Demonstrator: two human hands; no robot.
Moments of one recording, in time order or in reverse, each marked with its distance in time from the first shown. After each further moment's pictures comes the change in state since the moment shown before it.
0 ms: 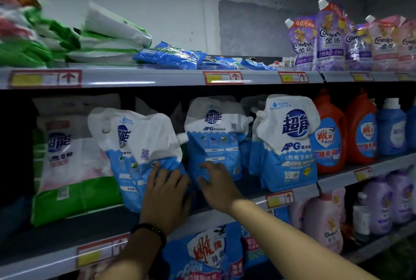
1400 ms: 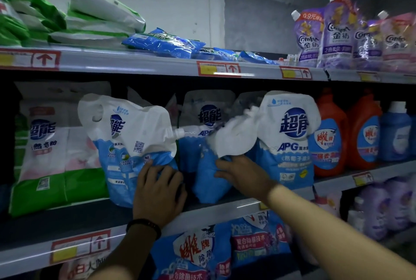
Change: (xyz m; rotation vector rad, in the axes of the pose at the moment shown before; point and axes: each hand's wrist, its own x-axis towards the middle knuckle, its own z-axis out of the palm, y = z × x) left_hand 0.007 0.013 0.036 0.051 0.127 -0.094; right_hand 0.030 0.076 -0.078 -0.458 0.066 -0.721
